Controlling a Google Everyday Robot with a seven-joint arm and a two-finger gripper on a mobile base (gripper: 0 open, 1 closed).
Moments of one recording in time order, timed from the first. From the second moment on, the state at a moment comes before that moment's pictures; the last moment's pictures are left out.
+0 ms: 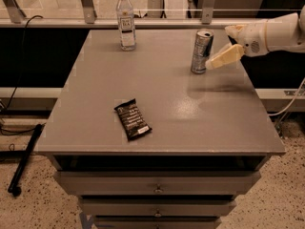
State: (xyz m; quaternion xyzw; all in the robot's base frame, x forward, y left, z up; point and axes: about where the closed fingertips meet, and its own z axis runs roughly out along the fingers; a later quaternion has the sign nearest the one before) arm 0.712 -0.209 0.903 -0.46 0.72 0.19 0.48
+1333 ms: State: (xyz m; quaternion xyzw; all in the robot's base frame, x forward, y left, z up) arm 0.650 -0.092 0.933 -0.53 0.62 0.34 0.47
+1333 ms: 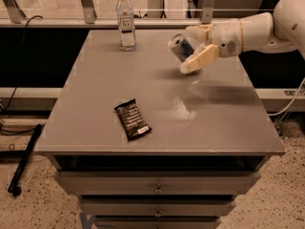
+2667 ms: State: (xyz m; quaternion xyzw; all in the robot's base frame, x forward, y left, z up) arm 0.632 -0.115 0.955 -0.54 0.62 0.32 0.47
